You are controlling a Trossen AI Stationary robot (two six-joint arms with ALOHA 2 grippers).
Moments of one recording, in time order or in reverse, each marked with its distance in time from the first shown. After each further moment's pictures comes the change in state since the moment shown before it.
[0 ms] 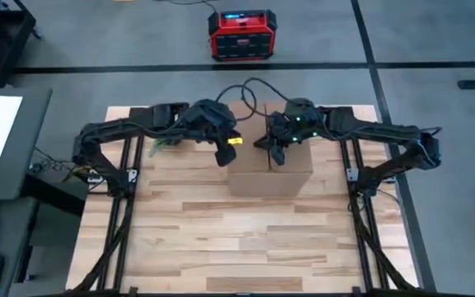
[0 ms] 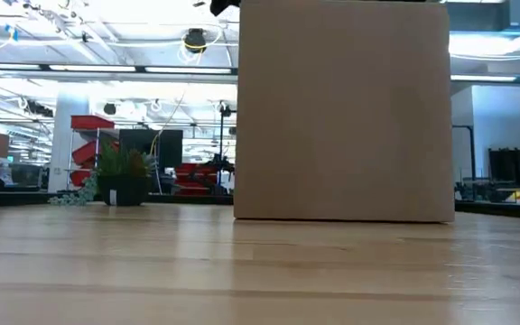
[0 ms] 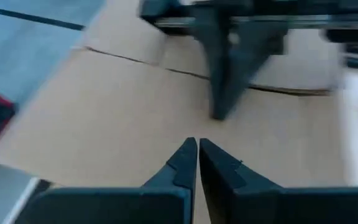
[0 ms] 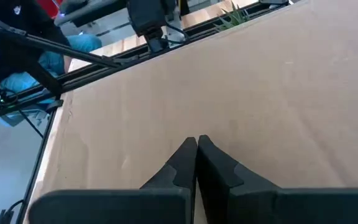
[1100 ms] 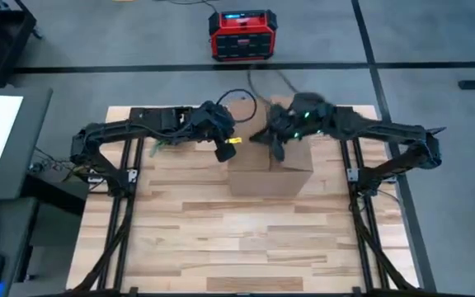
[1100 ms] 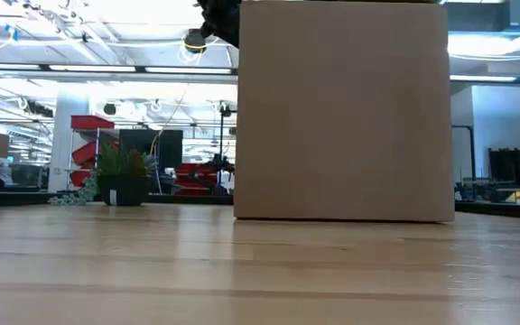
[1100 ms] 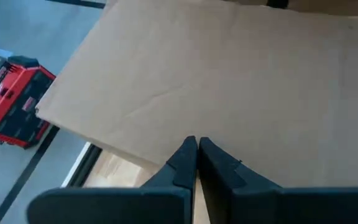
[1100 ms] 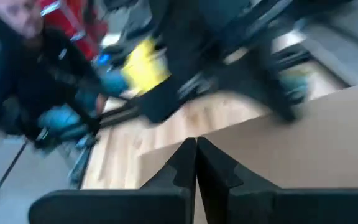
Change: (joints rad) left arm 0.044 0.017 -0.175 0.045 -0.156 0.055; right arm 0.020 -0.012 0.129 0.070 0.017 0.082
